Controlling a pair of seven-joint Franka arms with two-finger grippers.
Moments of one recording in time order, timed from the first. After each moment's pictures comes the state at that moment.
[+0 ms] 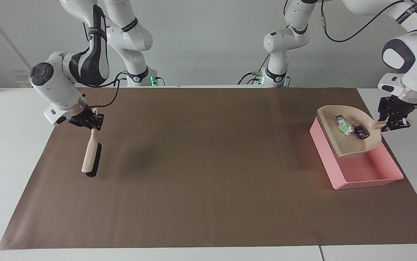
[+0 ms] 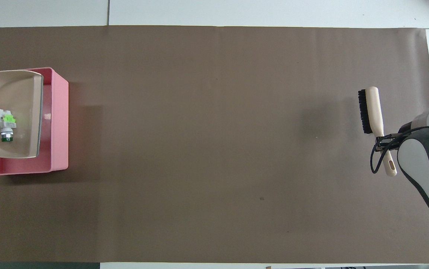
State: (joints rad) left arm 0.23 0.15 0.03 -1.68 0.26 1.92 1.84; right arm -0.26 -0.02 0.08 -2.20 -0.02 2.05 -0.17
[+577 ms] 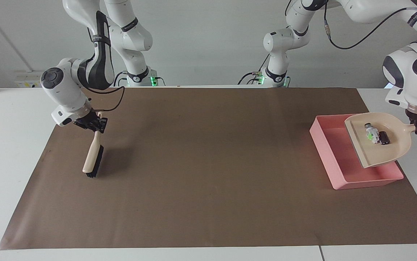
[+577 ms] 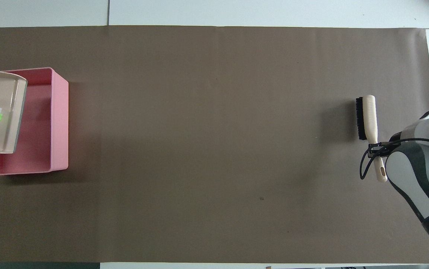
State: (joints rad) left arm 0.15 0.21 0.03 -1.69 0.72 1.99 1.65; right arm -0.27 -0.03 0.09 -2.30 -0.02 2.14 -0.13
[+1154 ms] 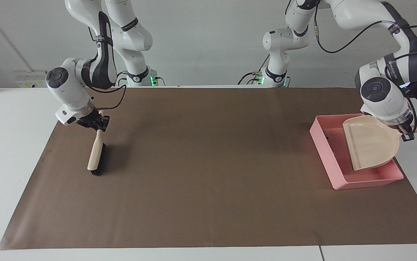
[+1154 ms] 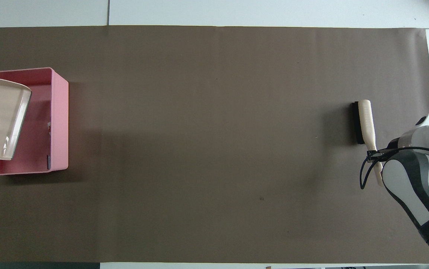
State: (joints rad) left arm 0.05 0.19 0.03 -1.78 1.02 1.91 1.48; right arm -0.27 -0.06 0.09 -2.36 -0.03 2.19 -0.19
